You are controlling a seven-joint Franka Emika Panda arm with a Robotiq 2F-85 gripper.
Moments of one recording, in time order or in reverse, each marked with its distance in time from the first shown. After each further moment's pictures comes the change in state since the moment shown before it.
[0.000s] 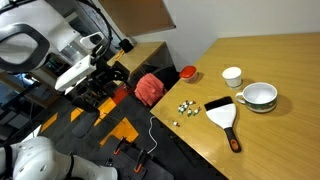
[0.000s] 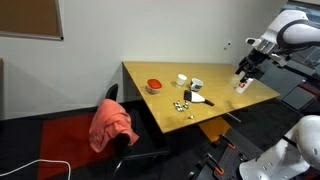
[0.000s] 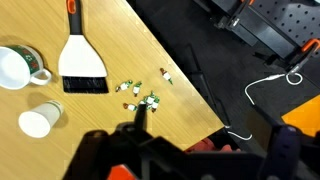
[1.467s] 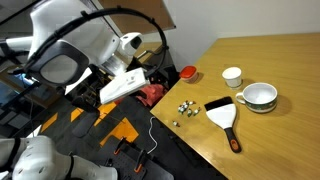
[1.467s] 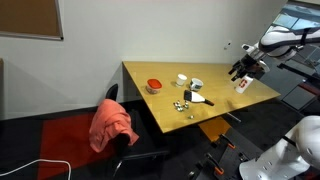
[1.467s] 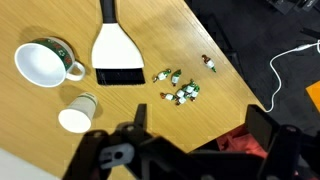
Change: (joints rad) arm -0.041 0.323 -0.227 0.107 0.246 0.307 -0.361
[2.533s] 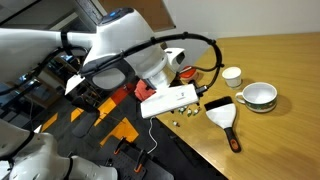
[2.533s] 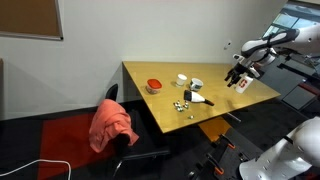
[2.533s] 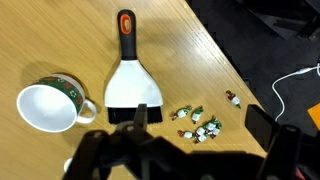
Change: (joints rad) arm -0.155 0.381 0.046 0.169 0.201 0.041 -0.256
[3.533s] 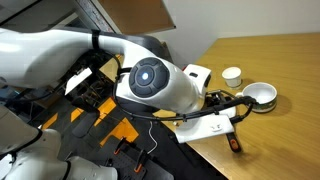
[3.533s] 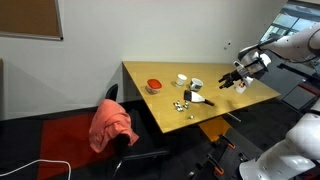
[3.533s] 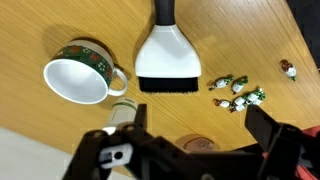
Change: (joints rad) arm -0.272 0.218 0.193 0.070 0.633 0.120 -0.529
